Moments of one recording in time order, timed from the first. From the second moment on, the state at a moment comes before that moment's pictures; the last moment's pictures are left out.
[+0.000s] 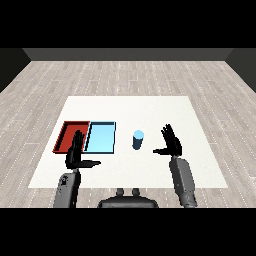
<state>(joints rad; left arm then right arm) 0.05 0.05 0.05 -1.64 0.06 -0.08 -0.35 -0.21 -0.06 -0.13 -1.29 -0.29 0.21 -0.15</state>
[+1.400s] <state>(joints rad) 0.05 0.05 0.06 -1.68 0.08 -0.09 -0.31 -0.50 0.00 0.10 -0.80 -0.34 0.00 -0.36</state>
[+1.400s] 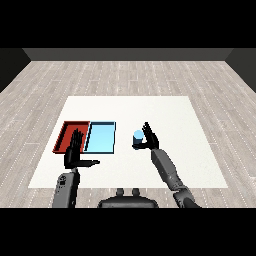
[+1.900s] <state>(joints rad) 0.04 0.05 0.07 -1.70 0.09 -0.09 -0.29 -0.64 0.00 0.17 -0.60 -0.42 -0.04 -0.42</state>
